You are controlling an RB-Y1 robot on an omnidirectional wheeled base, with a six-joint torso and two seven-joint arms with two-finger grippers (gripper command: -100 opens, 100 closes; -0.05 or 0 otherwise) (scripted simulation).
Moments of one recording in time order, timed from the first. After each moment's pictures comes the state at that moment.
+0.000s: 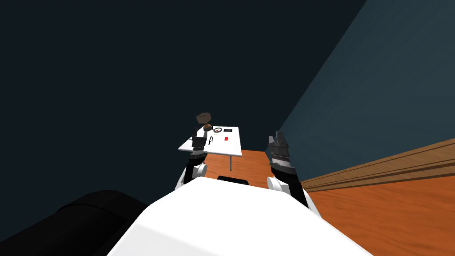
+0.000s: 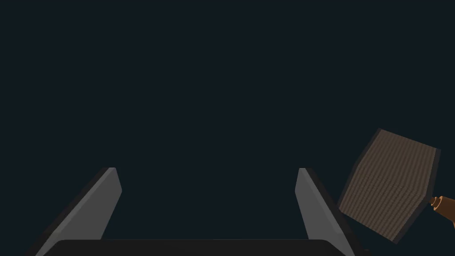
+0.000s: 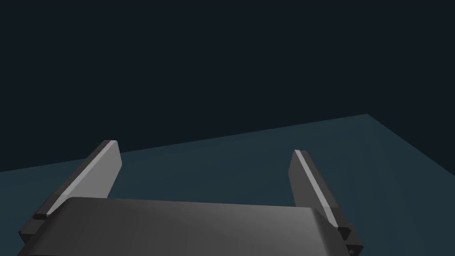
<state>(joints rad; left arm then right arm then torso) 0.46 0.04 -0.05 -2.20 0.06 -0.55 0.08 0.54 0.00 0.06 -2.30 0.08 -0.40 0.13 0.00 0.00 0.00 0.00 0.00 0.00</state>
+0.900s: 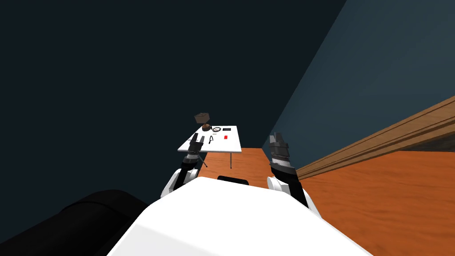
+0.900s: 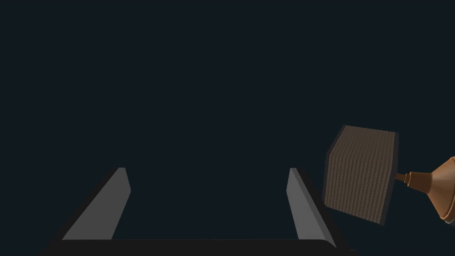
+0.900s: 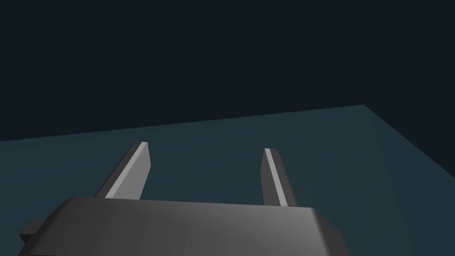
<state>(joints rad) 0.54 0.16 0.09 -2.13 -0.12 -0.59 0.28 0.54 0.00 0.06 -2.30 0.08 -0.40 0.13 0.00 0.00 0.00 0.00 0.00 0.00</state>
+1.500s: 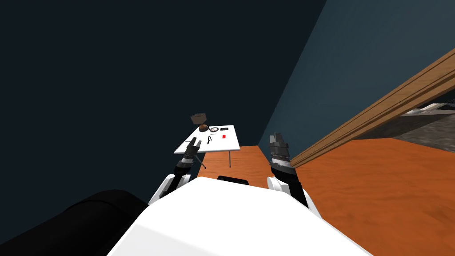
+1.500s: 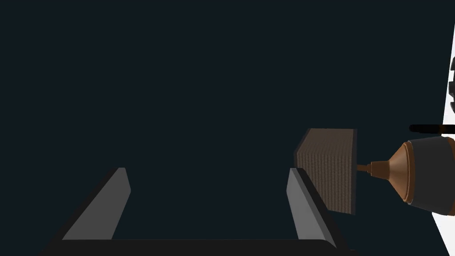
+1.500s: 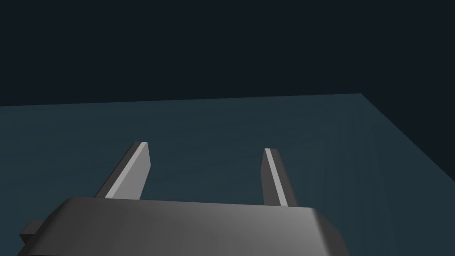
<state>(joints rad) 0.61 0.20 0.20 -2.07 -0.27 -0.62 0.43 0.54 0.00 0.06 -2.30 0.08 -0.40 0.13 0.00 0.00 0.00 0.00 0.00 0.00</state>
